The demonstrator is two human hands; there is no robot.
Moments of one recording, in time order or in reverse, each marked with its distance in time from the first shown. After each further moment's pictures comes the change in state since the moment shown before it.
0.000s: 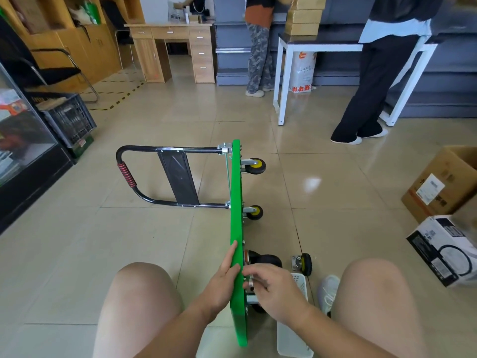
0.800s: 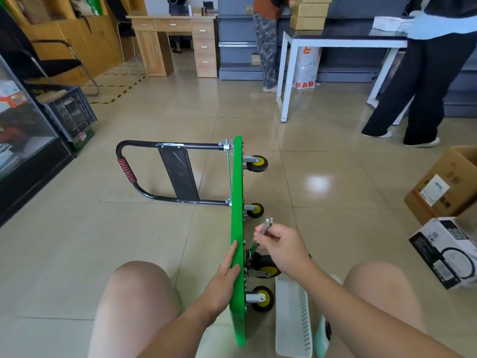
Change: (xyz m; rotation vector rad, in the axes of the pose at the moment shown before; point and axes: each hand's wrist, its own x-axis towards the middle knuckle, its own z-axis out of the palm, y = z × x) left_hand 0.003 -0.008 0.002 -0.060 0.031 -0.016; right_hand 0.067 -0.012 -0.040 0.348 0.118 0.358
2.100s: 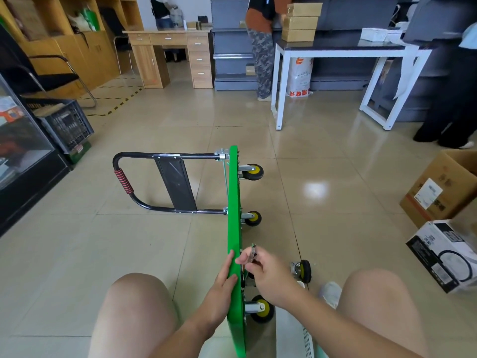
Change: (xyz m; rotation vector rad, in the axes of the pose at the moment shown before) left_hand 0.005 -0.007 0.001 -0.018 0.015 0.014; right_hand -0.027 0.005 0.017 -0.233 -0.198 -0.033
